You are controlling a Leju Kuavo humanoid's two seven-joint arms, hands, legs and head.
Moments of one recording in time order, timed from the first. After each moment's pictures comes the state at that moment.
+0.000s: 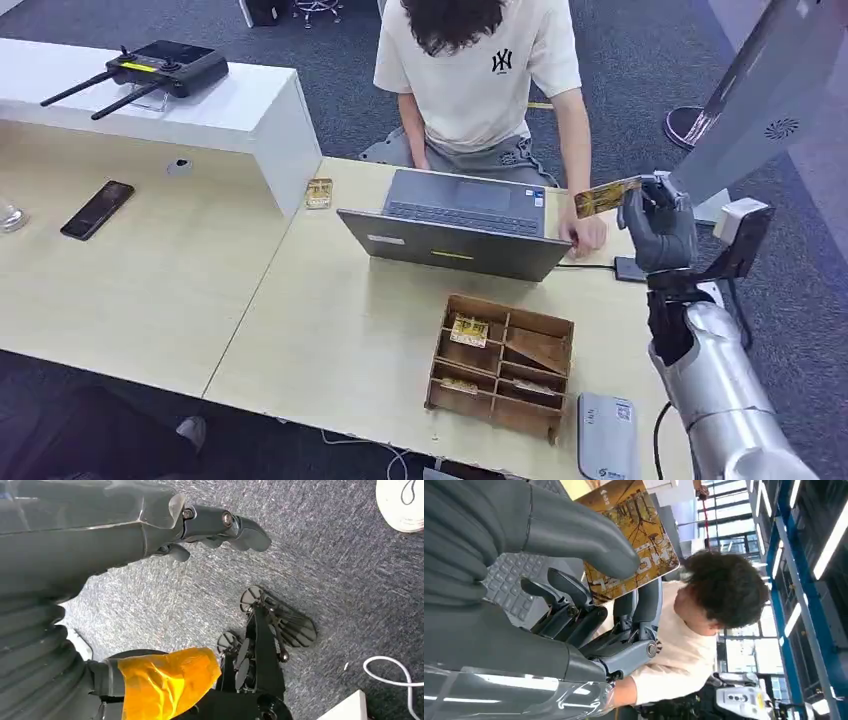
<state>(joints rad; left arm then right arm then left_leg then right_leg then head) 0.03 -0.12 0.77 -0.16 -0.30 0.09 -0.11 -0.72 -0.08 0.23 -0.64 -0.39 0.22 -0.58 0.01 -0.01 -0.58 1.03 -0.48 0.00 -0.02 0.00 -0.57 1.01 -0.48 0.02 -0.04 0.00</state>
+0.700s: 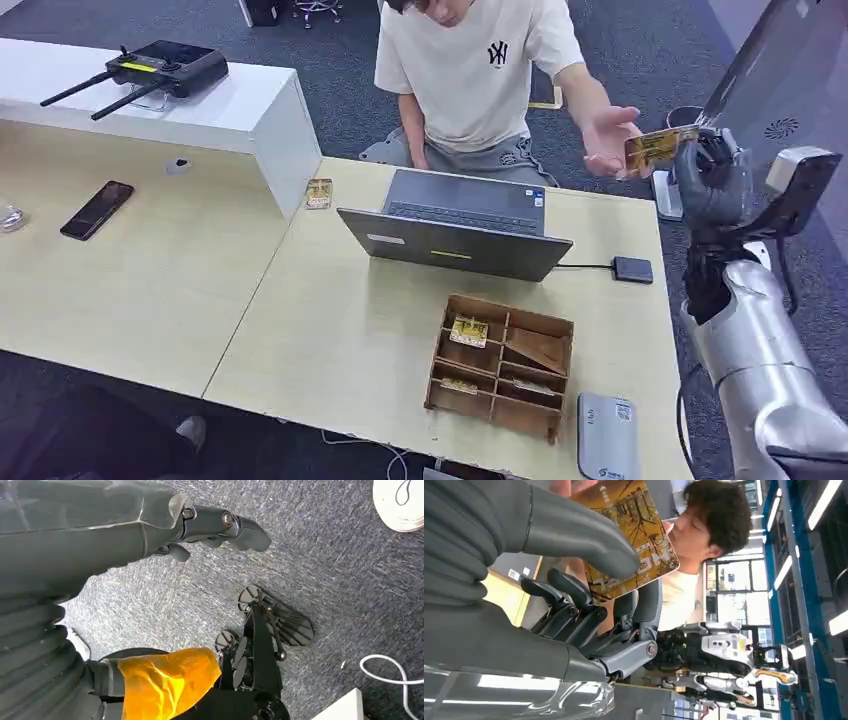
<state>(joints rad) 0.03 -0.12 0.77 -0.16 -0.29 0.08 -0.11 -0.90 -0.12 0.17 -0.50 -0.36 0.08 -0.58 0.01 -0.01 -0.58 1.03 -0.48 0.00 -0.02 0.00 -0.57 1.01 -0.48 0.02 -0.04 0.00</state>
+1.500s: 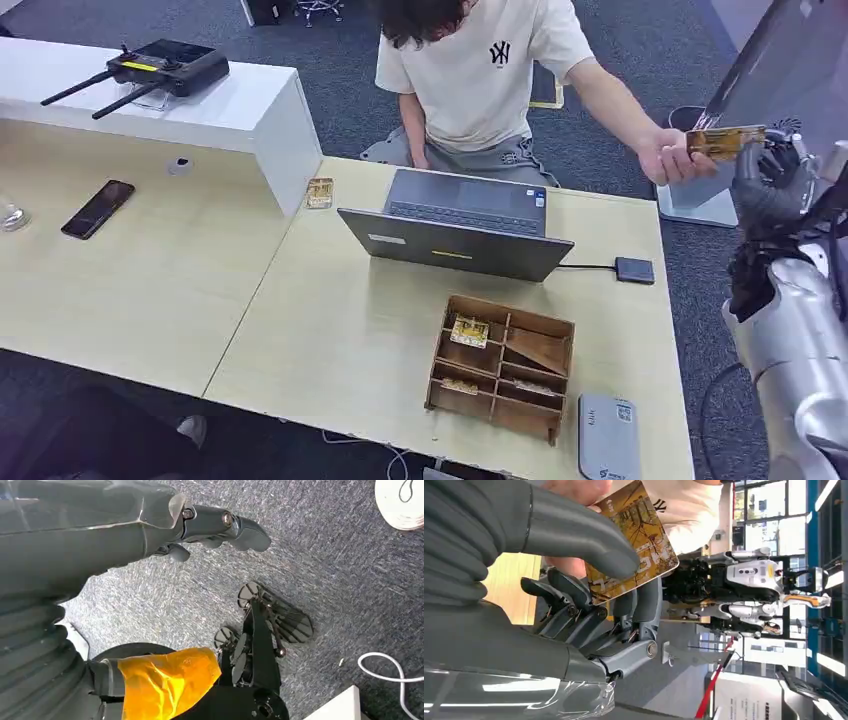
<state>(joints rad) 0.03 -0.13 0.78 -0.16 -0.28 0.08 -0.12 -0.94 -0.19 0.10 -0.41 -0.31 -0.05 -0.54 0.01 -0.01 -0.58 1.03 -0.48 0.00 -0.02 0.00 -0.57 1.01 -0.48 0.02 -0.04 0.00</state>
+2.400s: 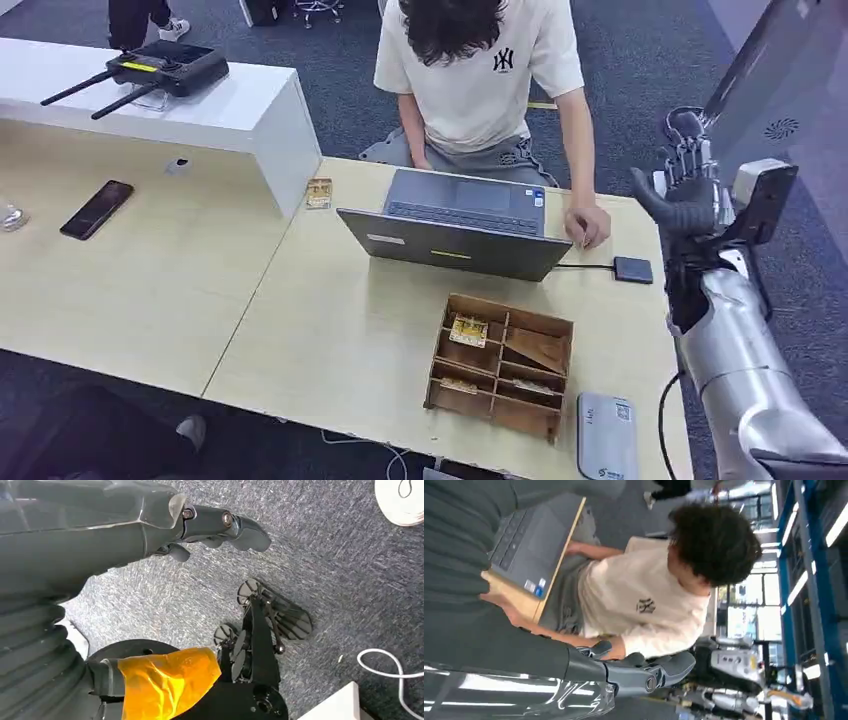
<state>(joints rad) 0.02 -0.13 0.78 -0.16 -0.28 0.08 -0.12 -0.85 -0.06 0.16 -0.51 -0.28 0.16 -0.61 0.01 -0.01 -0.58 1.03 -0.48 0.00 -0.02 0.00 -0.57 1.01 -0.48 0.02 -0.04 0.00</state>
